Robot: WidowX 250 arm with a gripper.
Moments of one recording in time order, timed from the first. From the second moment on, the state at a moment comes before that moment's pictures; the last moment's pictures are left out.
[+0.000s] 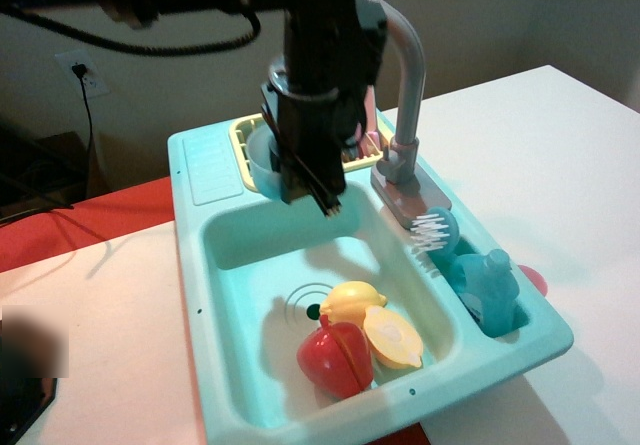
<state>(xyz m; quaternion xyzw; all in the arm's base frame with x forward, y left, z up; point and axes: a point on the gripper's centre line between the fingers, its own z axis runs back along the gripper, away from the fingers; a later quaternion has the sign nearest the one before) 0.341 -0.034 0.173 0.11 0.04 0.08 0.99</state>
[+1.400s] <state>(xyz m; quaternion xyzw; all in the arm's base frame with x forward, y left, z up) 0.333 -0.013 0.114 0.16 0.10 0.12 0.98</state>
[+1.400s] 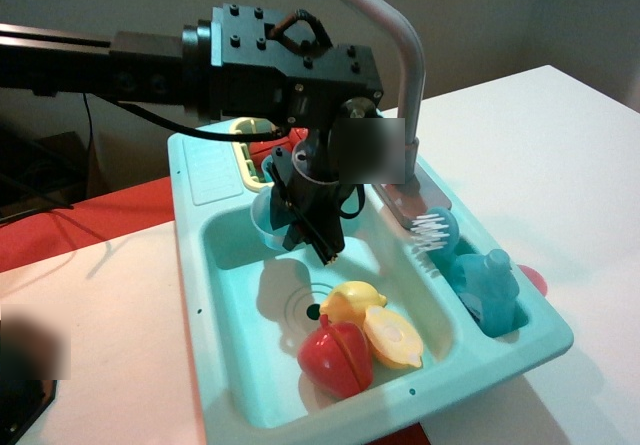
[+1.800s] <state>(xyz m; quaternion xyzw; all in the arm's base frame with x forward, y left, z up) 0.330 -0.001 0.125 0.16 0.12 0.13 0.97</state>
